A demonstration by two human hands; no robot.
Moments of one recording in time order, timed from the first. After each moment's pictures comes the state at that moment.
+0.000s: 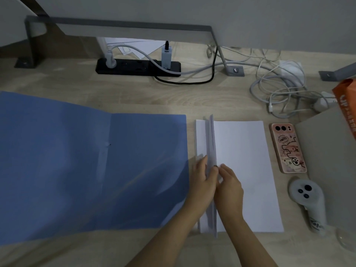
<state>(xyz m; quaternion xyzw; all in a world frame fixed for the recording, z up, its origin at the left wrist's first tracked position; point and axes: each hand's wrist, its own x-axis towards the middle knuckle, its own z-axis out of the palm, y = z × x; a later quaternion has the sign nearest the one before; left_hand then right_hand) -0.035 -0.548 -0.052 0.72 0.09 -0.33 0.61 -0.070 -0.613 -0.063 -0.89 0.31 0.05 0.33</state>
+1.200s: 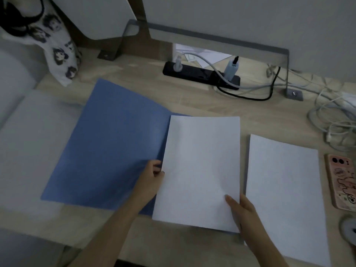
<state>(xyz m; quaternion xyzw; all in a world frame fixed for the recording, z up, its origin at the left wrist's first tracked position) -0.013 -0.299 -0.063 0.79 0.21 -0.29 0.50 -0.084 -0.537 -0.062 -0.63 0.36 0.20 0.65</state>
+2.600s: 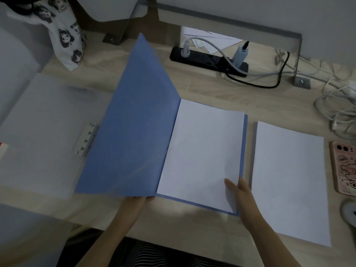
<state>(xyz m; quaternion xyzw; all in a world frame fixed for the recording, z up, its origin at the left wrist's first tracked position) -0.093 -0.256 -0.083 0.71 0.30 -0.24 0.58 -0.078 -0.525 -0.078 -0.67 0.33 0.19 0.63</state>
